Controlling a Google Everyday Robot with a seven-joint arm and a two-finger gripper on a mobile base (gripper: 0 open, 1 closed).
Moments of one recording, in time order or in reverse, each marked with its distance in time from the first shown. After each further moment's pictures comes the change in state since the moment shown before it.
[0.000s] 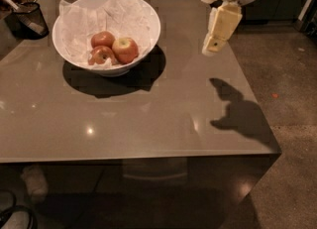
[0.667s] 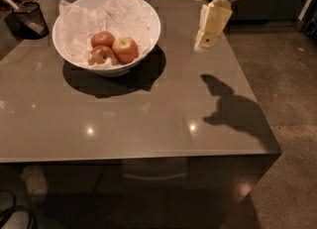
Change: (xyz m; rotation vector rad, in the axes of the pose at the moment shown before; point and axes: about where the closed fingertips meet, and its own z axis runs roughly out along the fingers) arm -0.016 -0.011 0.010 -0.025 -0.021 -0.037
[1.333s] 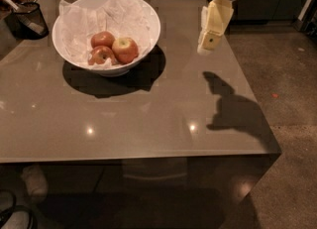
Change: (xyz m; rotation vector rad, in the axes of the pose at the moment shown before) arm -0.001 0.000 0.000 0.000 -0.001 -0.001
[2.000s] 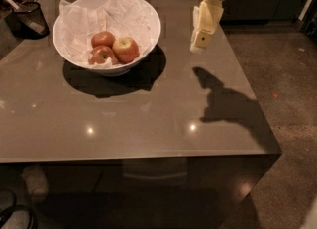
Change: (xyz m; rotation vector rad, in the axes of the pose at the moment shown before) arm -0.011 -0.013 0.015 -0.016 -0.031 -0.056
